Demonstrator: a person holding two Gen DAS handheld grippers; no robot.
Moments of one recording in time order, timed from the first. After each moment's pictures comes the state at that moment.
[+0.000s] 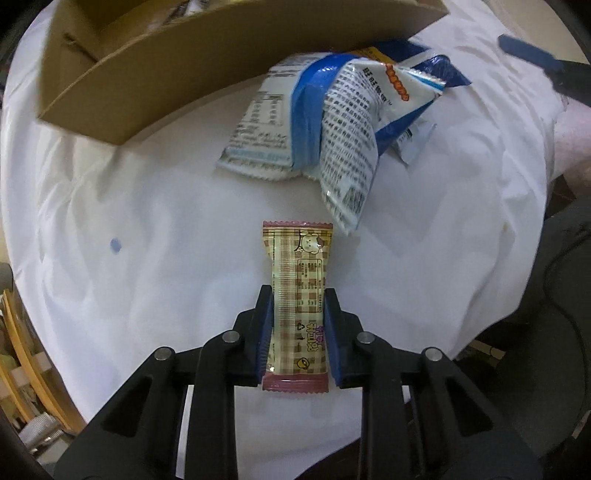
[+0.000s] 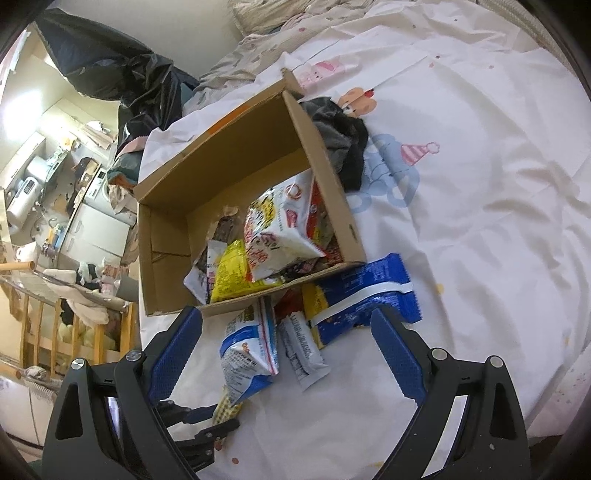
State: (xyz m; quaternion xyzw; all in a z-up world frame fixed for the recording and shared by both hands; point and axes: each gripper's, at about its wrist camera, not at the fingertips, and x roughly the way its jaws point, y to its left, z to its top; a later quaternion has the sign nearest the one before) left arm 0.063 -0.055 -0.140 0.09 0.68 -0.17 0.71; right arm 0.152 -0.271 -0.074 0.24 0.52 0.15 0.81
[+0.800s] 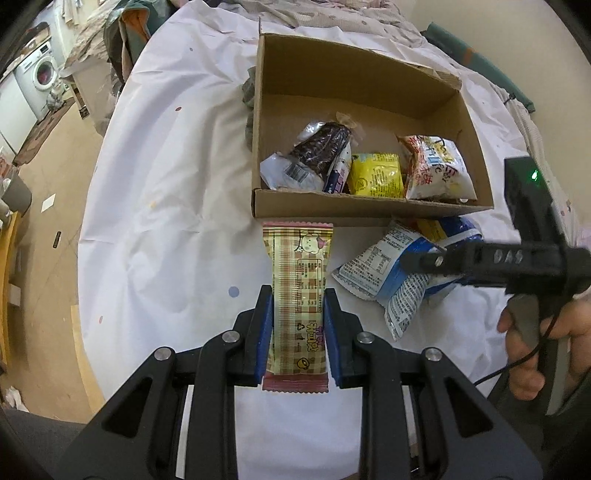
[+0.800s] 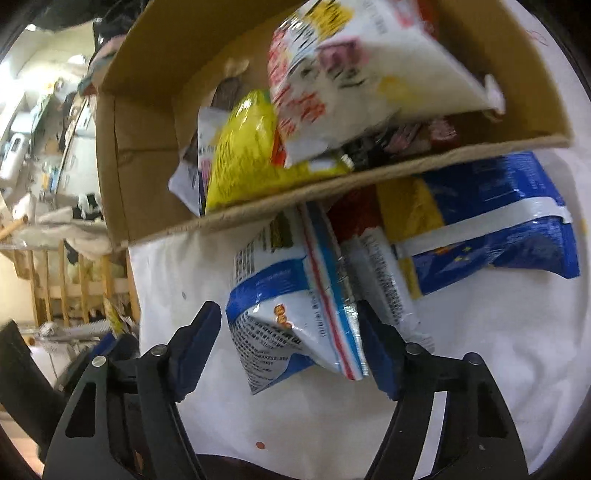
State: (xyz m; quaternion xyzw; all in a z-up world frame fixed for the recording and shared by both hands) left arm 0.089 0.030 -0.065 -0.07 0.55 -0.04 0.83; right arm 0.180 -0.169 -0.163 0.21 0.68 0.20 0.68
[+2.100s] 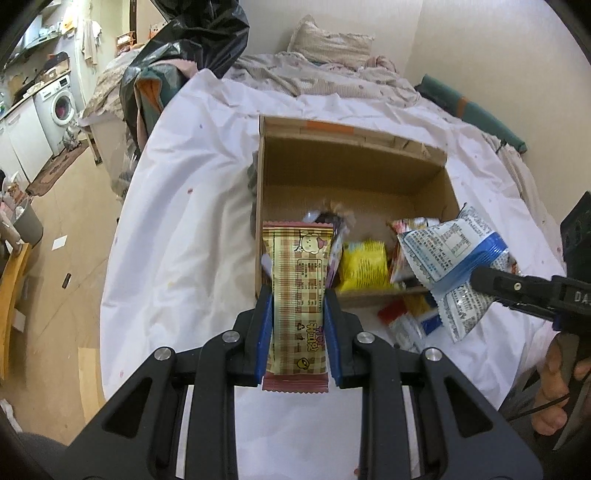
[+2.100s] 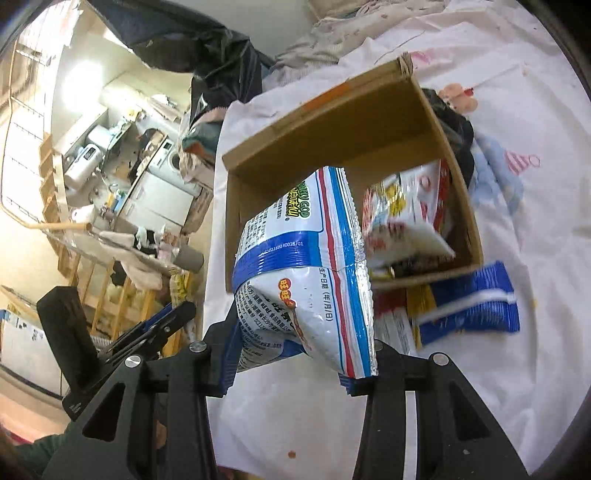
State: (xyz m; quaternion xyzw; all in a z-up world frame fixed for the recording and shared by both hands) left arm 0.104 0.029 -0.009 -0.07 0.44 -0.02 0.90; right arm 0.158 -0.204 -0.056 0.25 0.50 0.28 0.78
